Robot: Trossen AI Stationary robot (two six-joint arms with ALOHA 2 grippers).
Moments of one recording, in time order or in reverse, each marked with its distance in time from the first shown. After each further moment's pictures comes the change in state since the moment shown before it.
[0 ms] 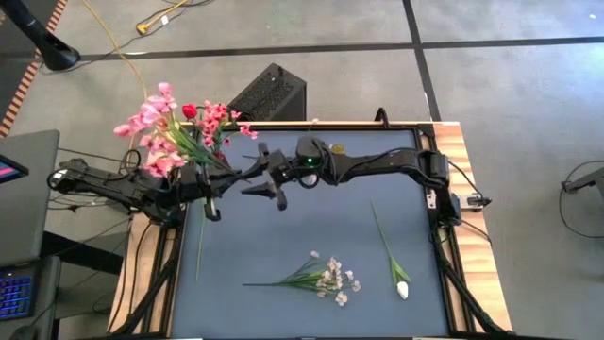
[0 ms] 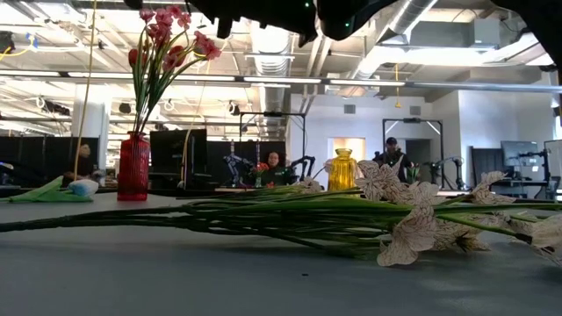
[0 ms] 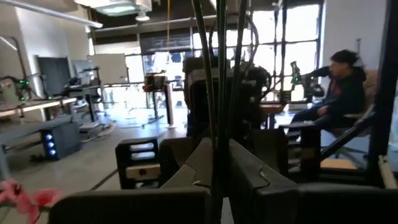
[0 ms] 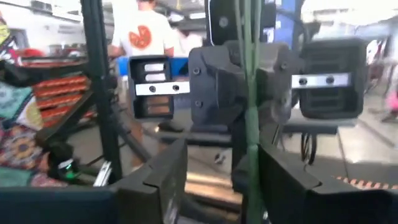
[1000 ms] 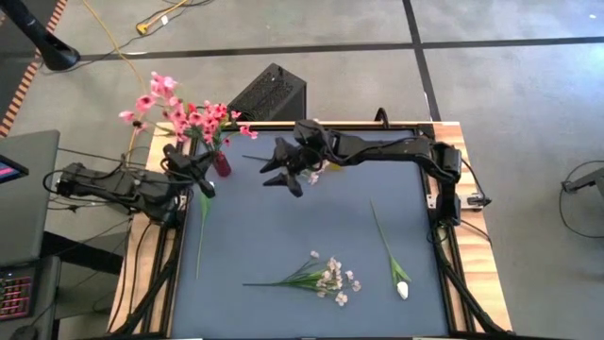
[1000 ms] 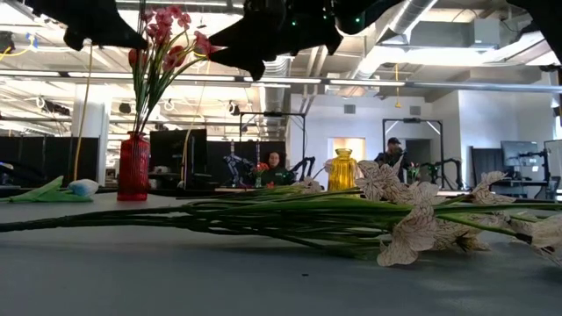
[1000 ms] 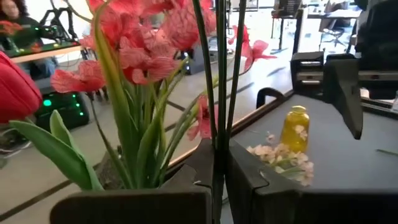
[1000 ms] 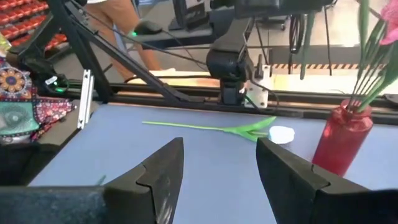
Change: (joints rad) left arm -0.001 -0.197 0.000 -0.663 -0.562 -0.320; right arm -0.109 -0.102 -0.025 -0.580 -0.038 -0.135
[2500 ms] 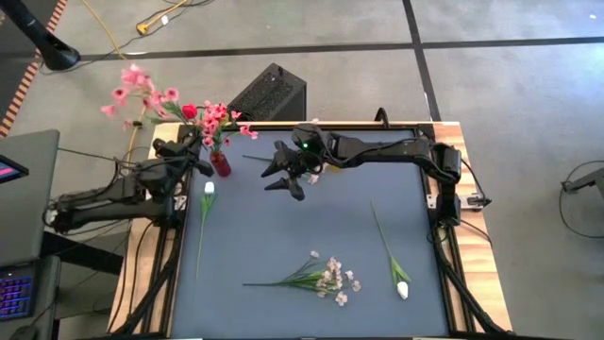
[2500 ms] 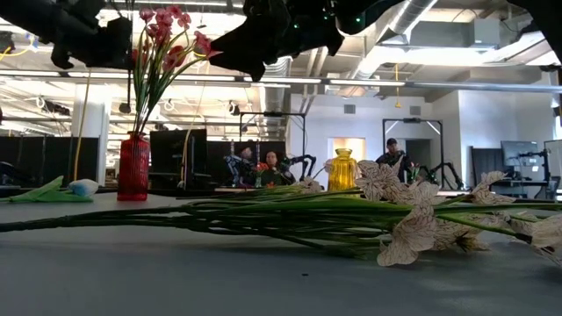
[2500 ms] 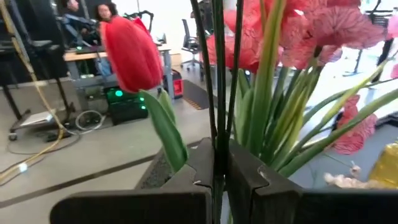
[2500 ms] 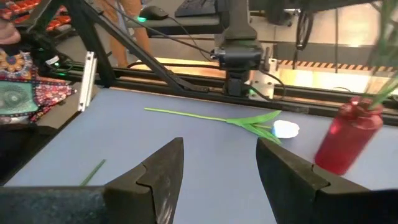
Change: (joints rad) left arm 0.427 -0.129 -0.148 0.180 0.125 0.116; right arm 0.015 0.001 -0.007 -0.037 -0.002 -0.075
